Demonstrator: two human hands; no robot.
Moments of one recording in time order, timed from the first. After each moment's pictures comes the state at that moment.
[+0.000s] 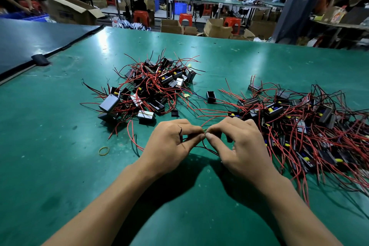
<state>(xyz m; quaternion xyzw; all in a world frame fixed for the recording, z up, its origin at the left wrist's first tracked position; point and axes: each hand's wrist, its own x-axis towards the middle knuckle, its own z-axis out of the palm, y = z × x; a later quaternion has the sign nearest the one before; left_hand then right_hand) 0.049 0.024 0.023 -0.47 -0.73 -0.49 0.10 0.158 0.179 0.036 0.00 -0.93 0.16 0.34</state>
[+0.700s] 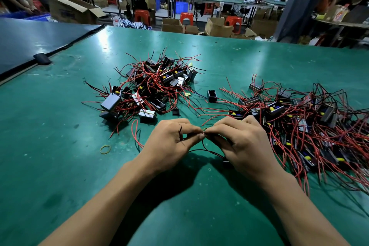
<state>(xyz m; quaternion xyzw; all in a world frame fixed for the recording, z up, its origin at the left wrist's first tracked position) 0.047 0.020 0.026 -0.48 -0.73 -0.48 0.07 0.158 0.190 0.039 0.09 -0.92 0.08 0.36</state>
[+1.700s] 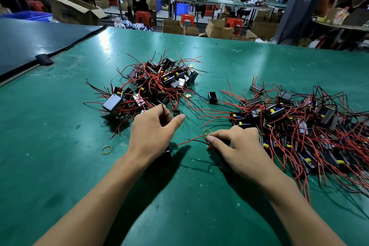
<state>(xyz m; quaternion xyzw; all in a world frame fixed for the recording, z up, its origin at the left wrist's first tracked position) 0.036 0.008 0.034 -0.21 -0.83 -0.51 0.09 0.156 0.184 0.034 -0.11 -0.95 0.22 0.18</state>
